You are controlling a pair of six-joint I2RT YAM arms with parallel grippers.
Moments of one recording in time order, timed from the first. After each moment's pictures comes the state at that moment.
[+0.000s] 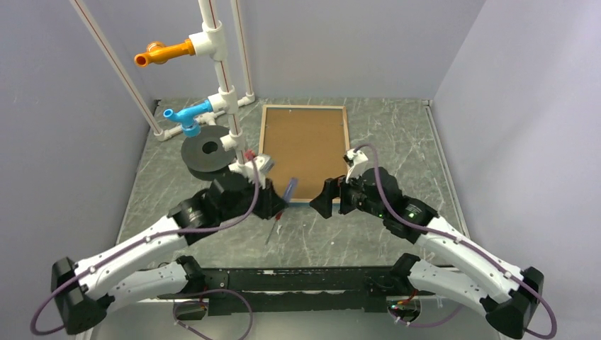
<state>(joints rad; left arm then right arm) -0.89 0.83 0.69 -0.30 0.03 -0.59 0.81 0.88 0.74 -0.36 0.00 0.47</state>
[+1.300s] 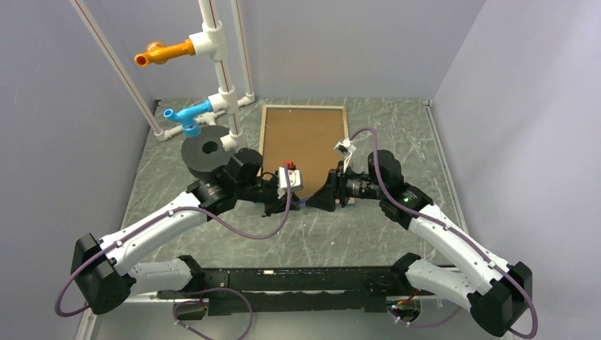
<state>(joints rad) -0.81 1.14 0.96 -0.36 0.61 0.33 0.61 0.95 0.80 -0.20 -0.68 0.48</state>
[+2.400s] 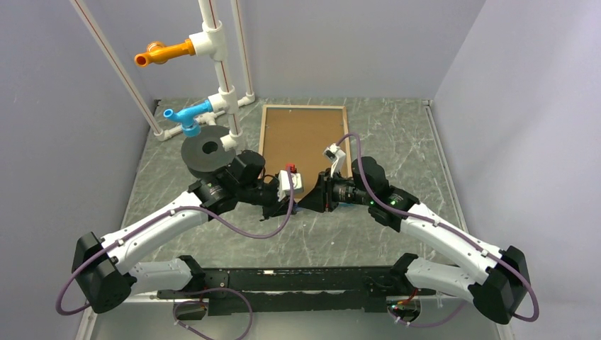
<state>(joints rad) -0.81 1.15 0.96 -0.43 0.58 0.33 0.76 1.02 0.76 -0.12 -0.46 0.55</state>
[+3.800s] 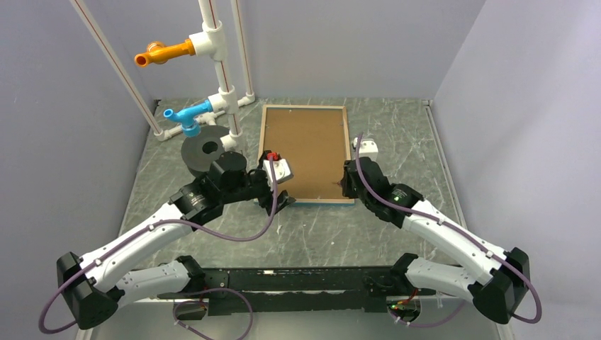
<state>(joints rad) -0.82 1.00 0.93 -0.29 0.33 0.26 0.76 1.01 0.84 -0.48 0.36 0.48</state>
